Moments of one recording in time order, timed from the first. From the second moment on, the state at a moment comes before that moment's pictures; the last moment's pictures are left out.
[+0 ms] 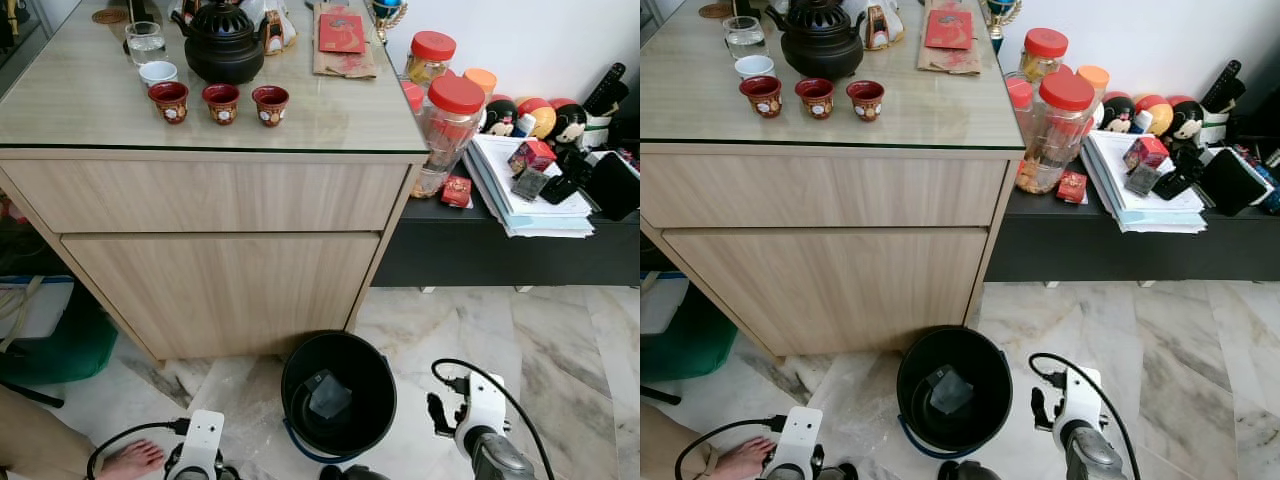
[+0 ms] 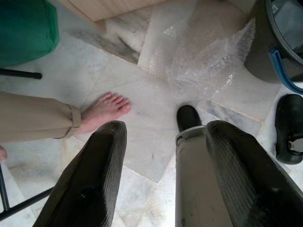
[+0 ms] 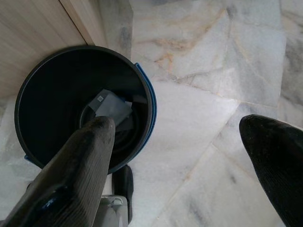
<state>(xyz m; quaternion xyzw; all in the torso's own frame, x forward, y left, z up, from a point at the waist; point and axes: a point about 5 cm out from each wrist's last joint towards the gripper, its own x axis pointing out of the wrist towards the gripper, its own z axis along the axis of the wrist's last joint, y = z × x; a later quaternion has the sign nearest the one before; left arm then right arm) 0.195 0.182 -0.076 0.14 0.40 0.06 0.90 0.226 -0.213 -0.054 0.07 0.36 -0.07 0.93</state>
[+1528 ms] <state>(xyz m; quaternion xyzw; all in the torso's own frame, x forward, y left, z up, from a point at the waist) 0.195 0.186 -0.075 0.15 0.40 0.06 0.90 0.224 -0.214 -0.055 0.07 0.36 -0.07 0.93</state>
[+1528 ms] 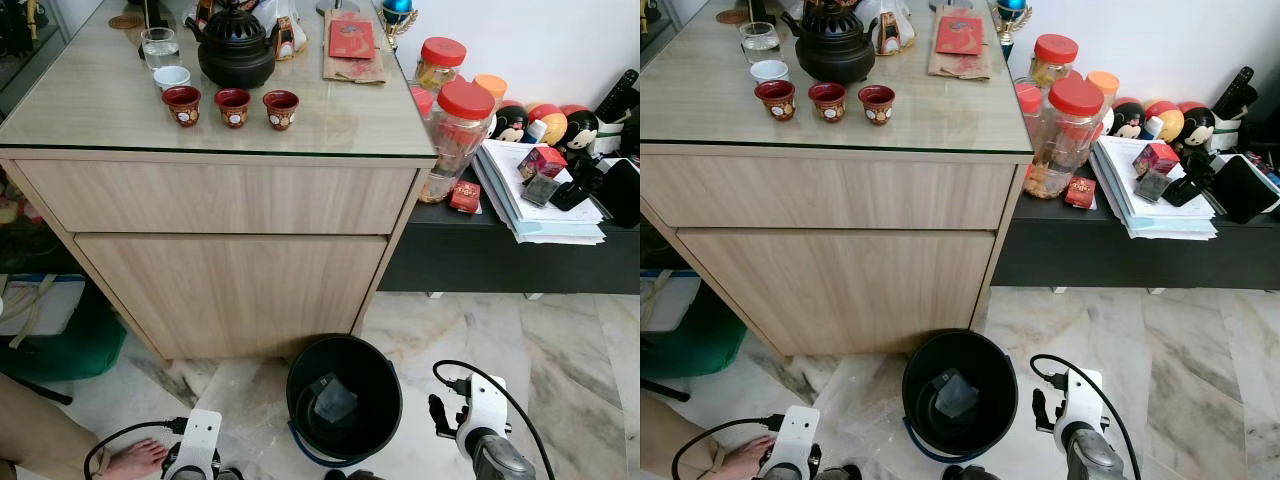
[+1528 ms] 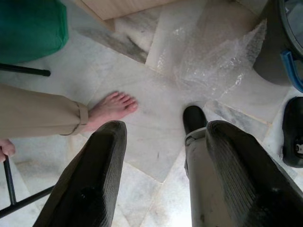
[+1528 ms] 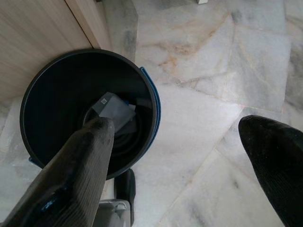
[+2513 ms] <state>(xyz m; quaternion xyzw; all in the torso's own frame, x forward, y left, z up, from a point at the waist) 0.192 0.186 -0.077 0.15 0.41 0.06 0.90 0.224 -0.214 -0.055 0.07 0.36 -0.07 0.93</state>
